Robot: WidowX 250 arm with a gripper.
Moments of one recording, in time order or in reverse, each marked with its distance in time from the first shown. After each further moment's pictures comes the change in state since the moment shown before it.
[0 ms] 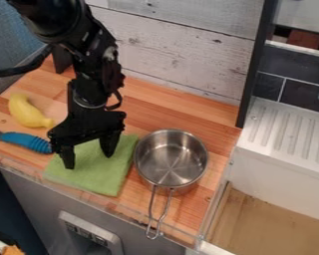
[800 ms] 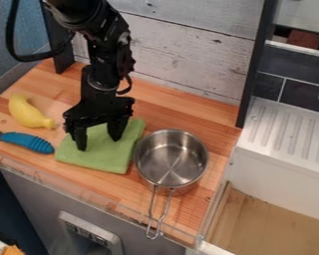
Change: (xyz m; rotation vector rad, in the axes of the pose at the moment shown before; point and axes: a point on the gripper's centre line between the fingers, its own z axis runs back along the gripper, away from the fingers) arm 0.023 -0.033 -0.007 -0.009 0.031 0.003
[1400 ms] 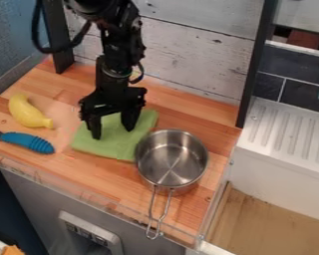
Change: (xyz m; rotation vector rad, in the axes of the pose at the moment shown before) arm 0.001 -0.032 0.004 -0.014 0.064 -0.058
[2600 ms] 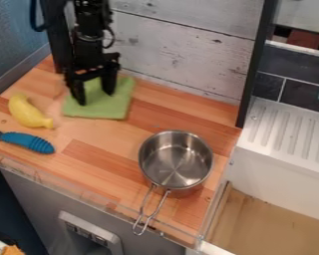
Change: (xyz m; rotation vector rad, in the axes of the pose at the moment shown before) arm 0.106 0.021 -0.009 0.004 0.039 0.246
